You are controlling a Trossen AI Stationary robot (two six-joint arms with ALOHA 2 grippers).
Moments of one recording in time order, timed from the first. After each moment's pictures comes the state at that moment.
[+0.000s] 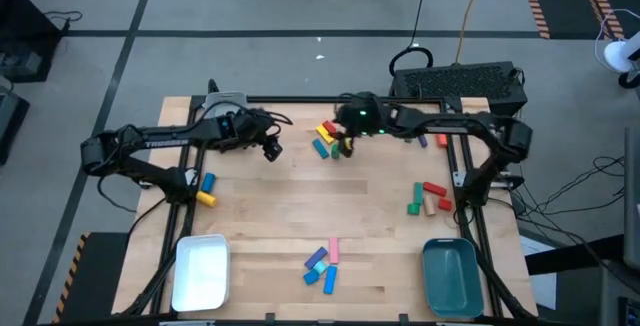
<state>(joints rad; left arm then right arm) 0.38 1.28 0.79 -0.40 -0.30 -0.21 -0.41 1.68 1.11 -0.05 -0.08 -0.07</state>
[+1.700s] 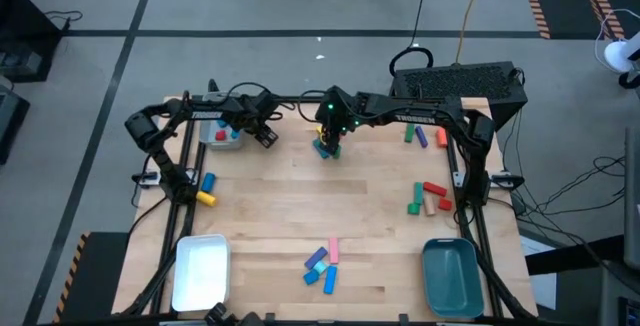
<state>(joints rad) 0.72 1.72 0.90 -0.49 -0.21 -0.07 -0.39 1.93 1.52 -0.52 -0.08 -0.01</state>
